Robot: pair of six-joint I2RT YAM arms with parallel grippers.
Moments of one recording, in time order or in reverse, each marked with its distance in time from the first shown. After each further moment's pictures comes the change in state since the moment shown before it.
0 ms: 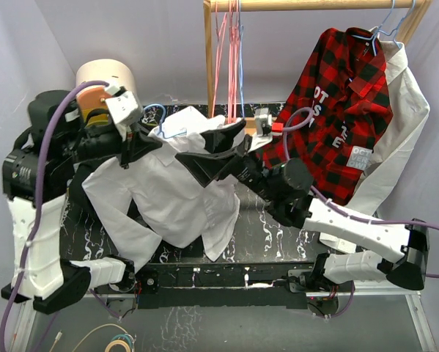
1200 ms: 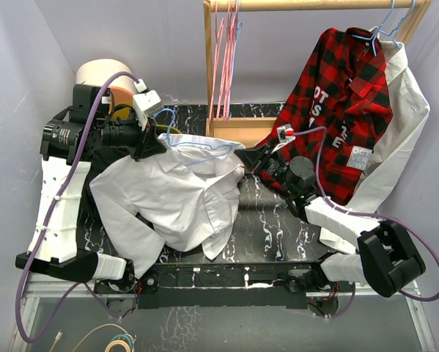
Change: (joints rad) left arm 0.084 0.108 -0.128 -0.062 0.055 0.069; right arm -0.577 0.060 -0.454 0.148 -0.315 0.022
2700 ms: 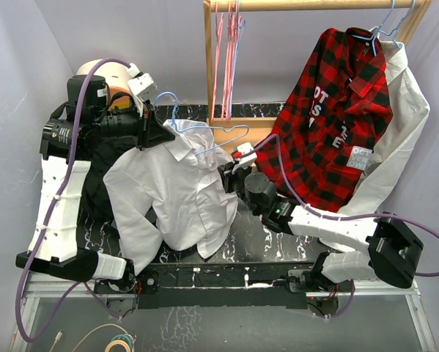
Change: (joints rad) left arm -0.002 0.014 0.014 0.172 0.101 -0.184; right arm 0.458 0.015 0.157 -0.377 0.674 -0.405
